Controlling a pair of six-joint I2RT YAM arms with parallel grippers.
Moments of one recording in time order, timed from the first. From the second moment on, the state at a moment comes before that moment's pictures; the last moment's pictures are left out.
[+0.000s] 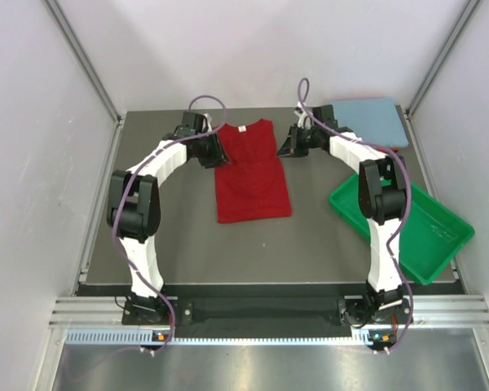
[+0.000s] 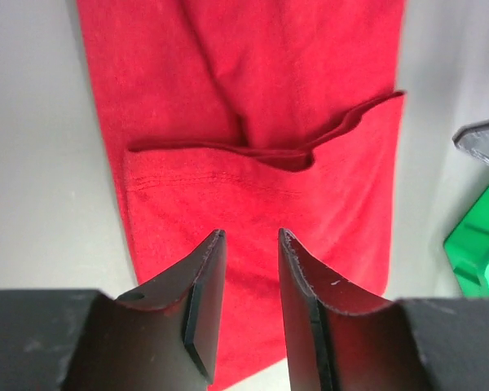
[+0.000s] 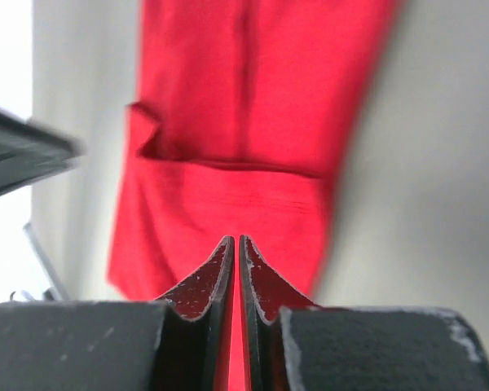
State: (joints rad) left arm -0.23 1.97 1.56 -0.44 0.30 -0.52; right arm 0.25 2.20 1.72 -0.30 -0.65 0.38
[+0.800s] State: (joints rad) left arm -0.23 2.13 1.62 -0.51 -0.04 -0.57; right arm 0.37 2.49 1.84 -0.09 -0.90 0.54
